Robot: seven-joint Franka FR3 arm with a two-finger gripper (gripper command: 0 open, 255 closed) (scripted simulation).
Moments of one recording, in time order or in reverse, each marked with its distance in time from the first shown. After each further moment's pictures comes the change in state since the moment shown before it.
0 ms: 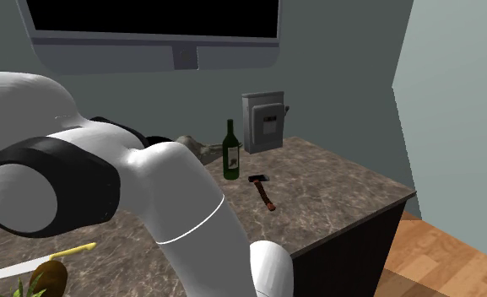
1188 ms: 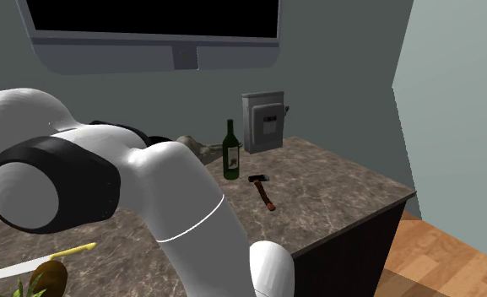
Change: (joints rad) arm -0.027 0.009 -0.009 -0.228 -0.013 0.232 0.027
